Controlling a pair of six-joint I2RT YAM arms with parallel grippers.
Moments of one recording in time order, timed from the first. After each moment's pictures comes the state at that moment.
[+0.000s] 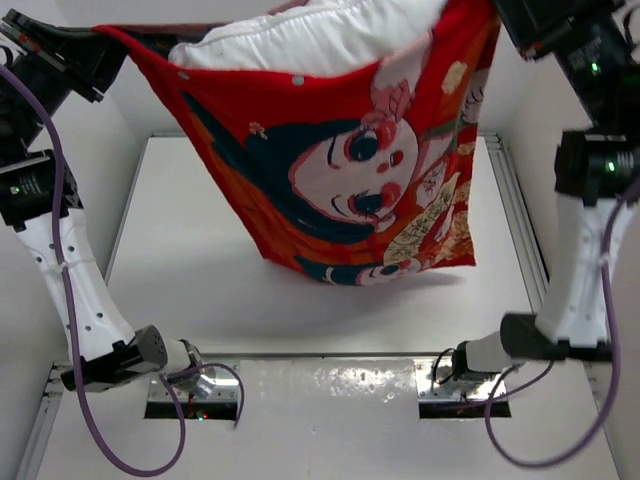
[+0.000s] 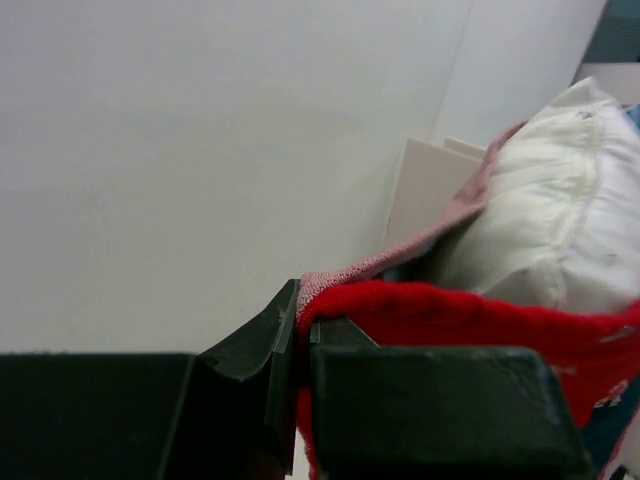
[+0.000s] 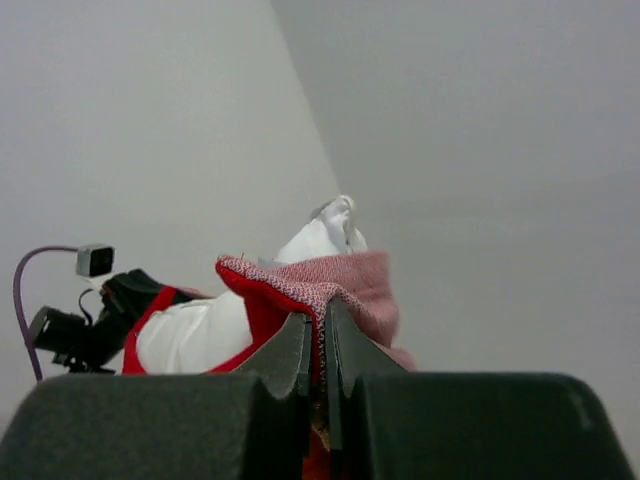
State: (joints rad) left arm 0.45 1.31 1.92 0.17 0.96 -0.81; right arm -0.07 1.41 2.15 0.02 -0.63 0.89
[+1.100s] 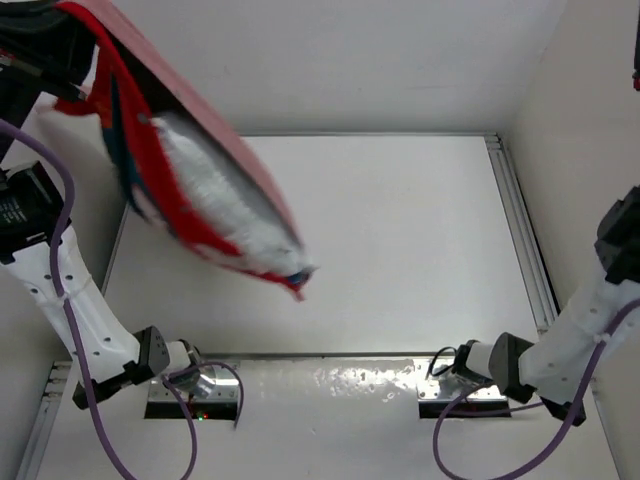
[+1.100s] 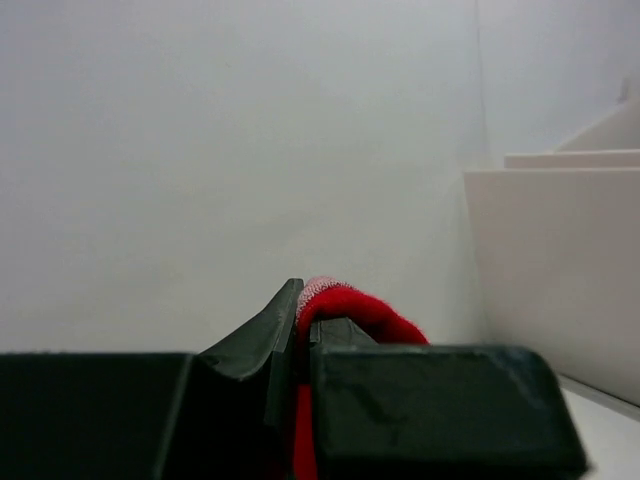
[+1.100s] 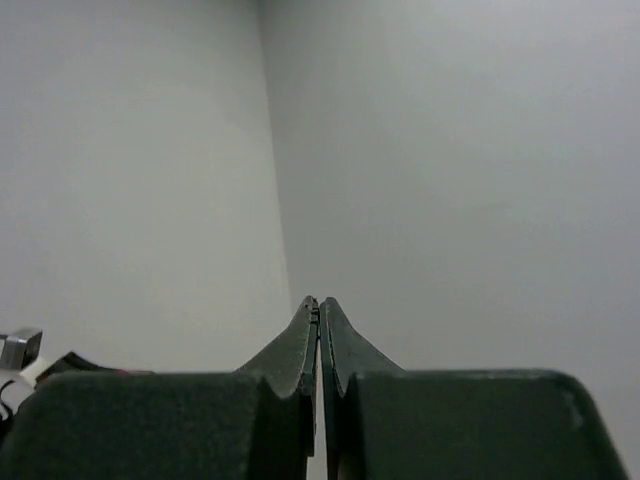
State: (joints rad) left arm 0.51 1.36 2.25 0.11 0.88 -0.58; right arm -0.46 1.31 2.34 0.18 -0.51 1.16
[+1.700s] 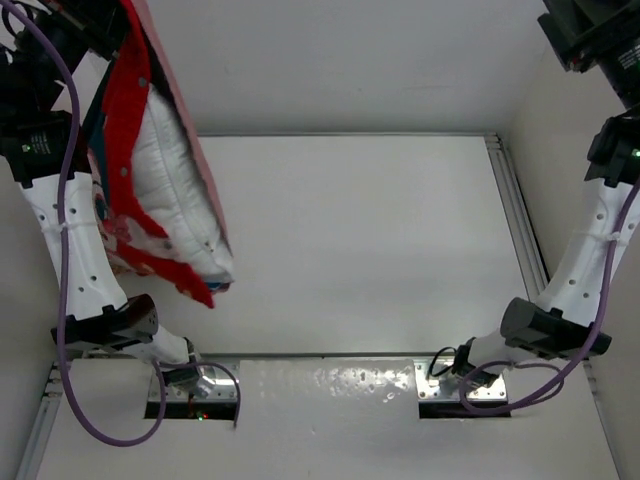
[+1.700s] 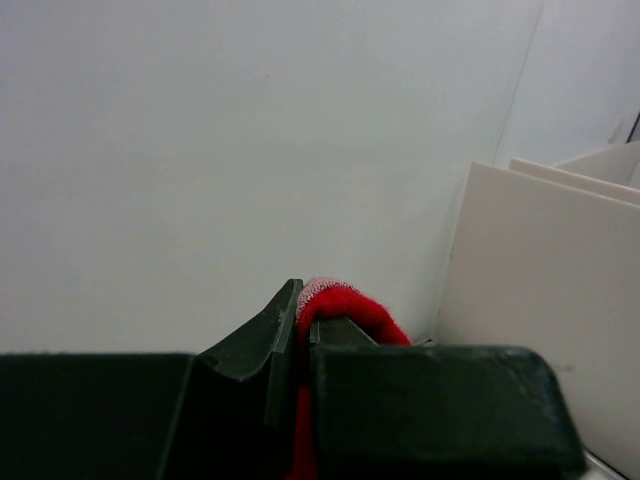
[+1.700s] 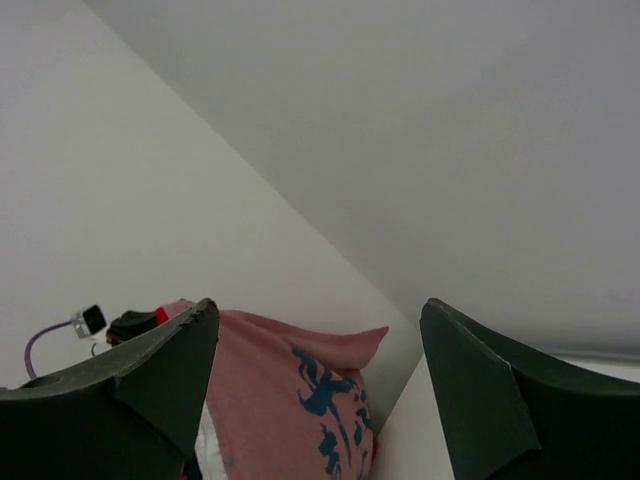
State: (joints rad) left arm 0.32 1.50 2.17 -0.01 0.78 -0.53; right arm -0.44 1.49 2.01 0.04 -0.84 1.30
